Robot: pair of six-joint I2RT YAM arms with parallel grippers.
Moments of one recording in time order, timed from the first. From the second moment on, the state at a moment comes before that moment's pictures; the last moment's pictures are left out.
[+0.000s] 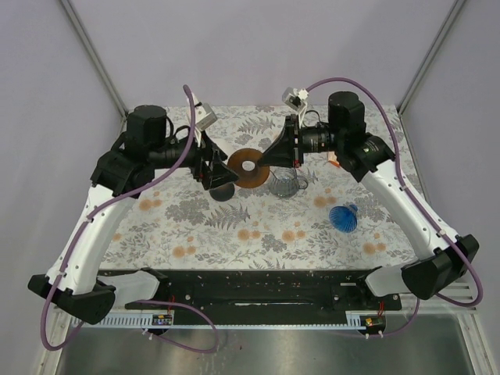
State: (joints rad) left arm -0.45 1.19 1.57 -0.83 0.79 0.03; right arm 0.51 1.38 1.51 -0.33 -1.05 0.21
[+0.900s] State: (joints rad) left arm -0.29 1.12 1.47 -0.76 0.55 0.15; right arm 0.14 1.84 1.44 -0.34 -0.90 0.53
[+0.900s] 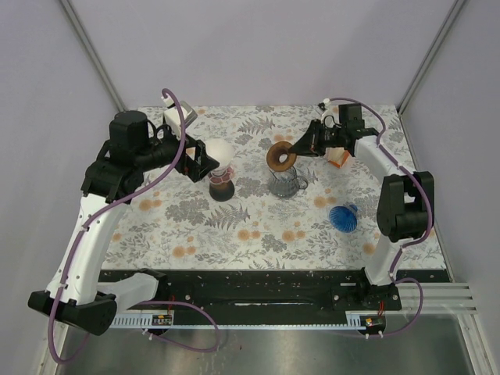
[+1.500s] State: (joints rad) left arm -0.29 1.14 1.47 -0.76 0.56 0.15; right arm 0.10 1.90 1.40 -0.35 -0.91 0.50
